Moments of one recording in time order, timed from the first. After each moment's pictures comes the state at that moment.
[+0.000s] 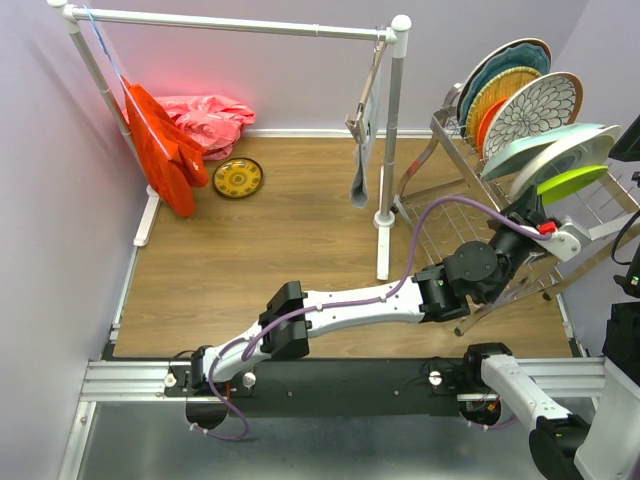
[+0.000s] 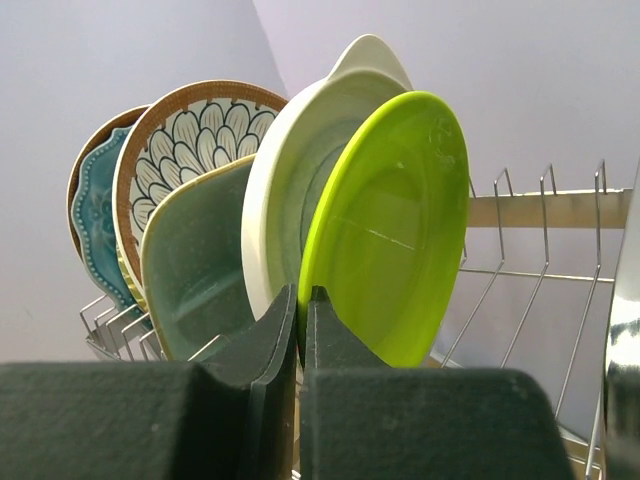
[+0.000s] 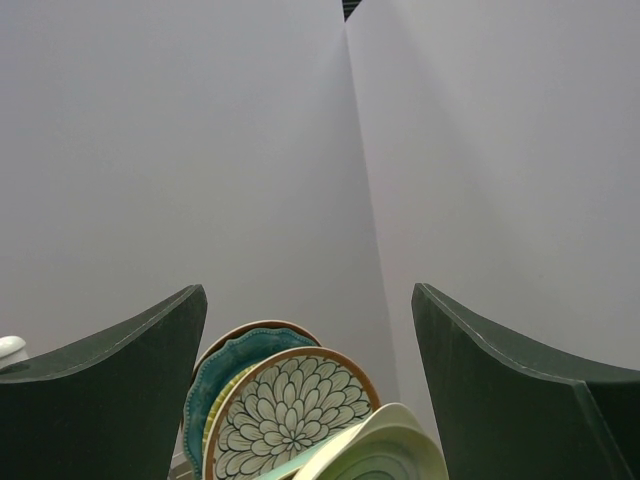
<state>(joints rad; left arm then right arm) -1.43 2.32 2.35 0.51 -0.66 0.68 0.06 0.85 1.78 -0.25 0.33 -0.08</state>
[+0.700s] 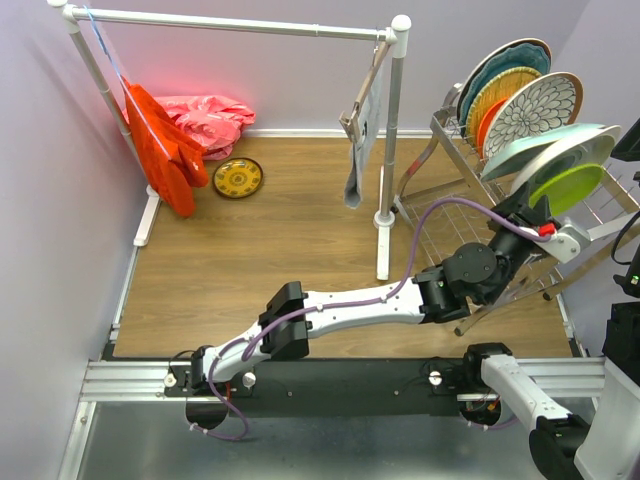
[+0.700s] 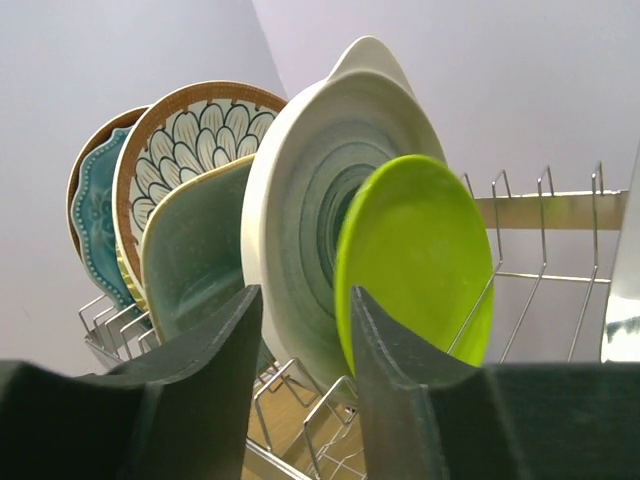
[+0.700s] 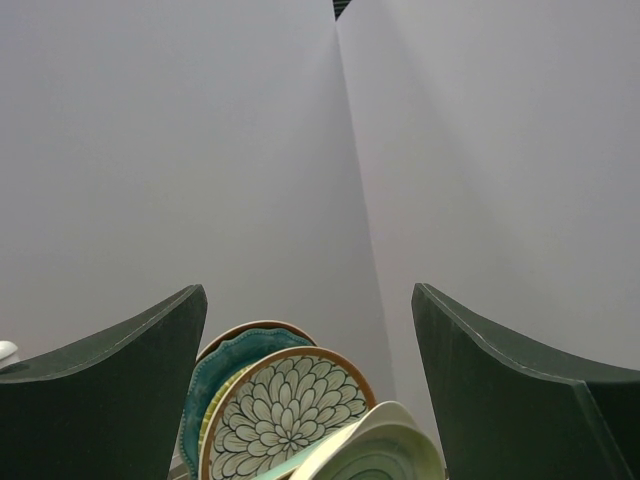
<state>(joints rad) -1.43 2.32 2.34 0.53 -0.66 0.69 0.06 0.85 1.78 -0.25 0.35 -0.08</state>
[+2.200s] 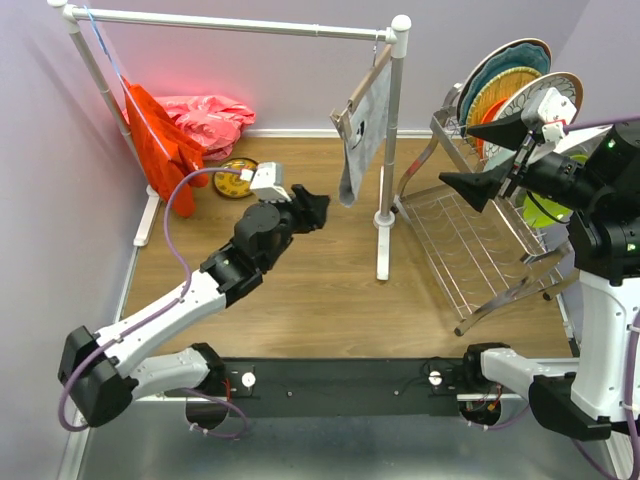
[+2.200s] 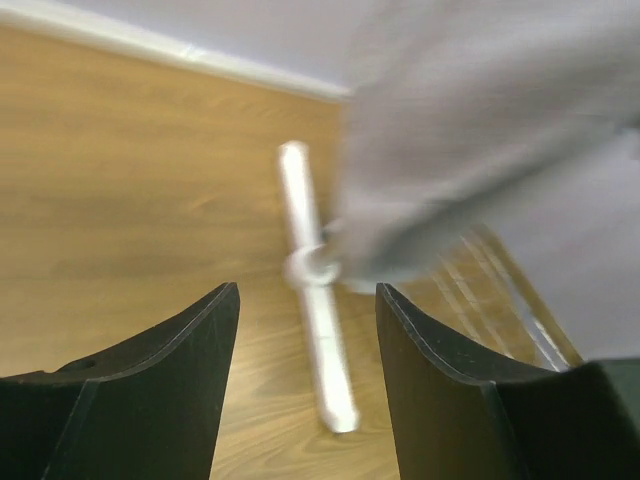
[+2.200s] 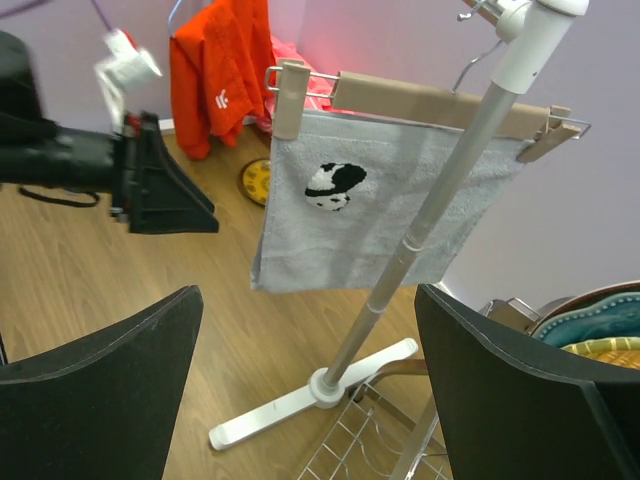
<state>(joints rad) -0.87 1.08 0.91 0.14 -0.40 -0.56 0.07 1.11 1.83 -0.76 -0.89 -0.34</state>
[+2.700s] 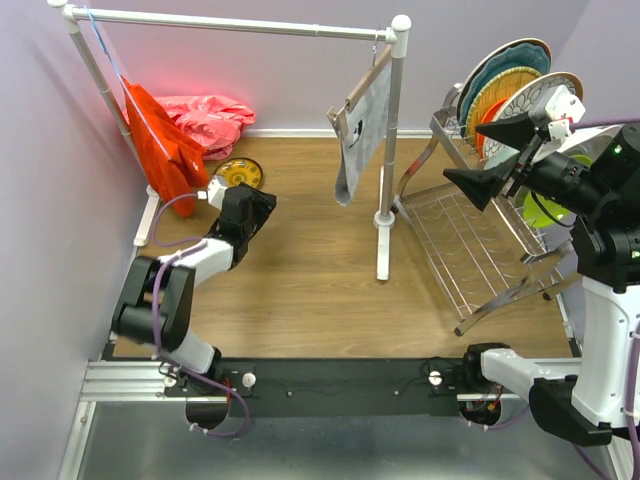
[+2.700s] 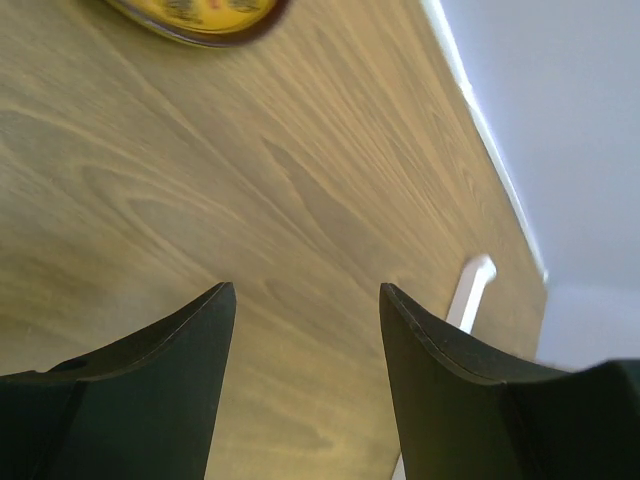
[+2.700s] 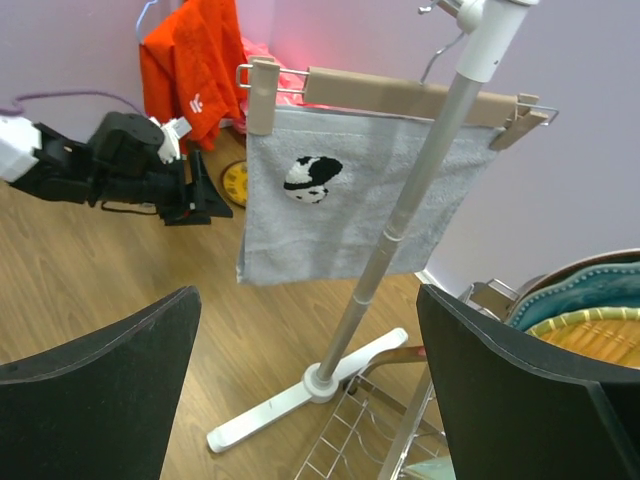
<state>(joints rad) -0.29 1.48 0.70 0.35 -0.18 -1.07 0.07 1.10 1.83 -0.76 -0.82 -0.30</state>
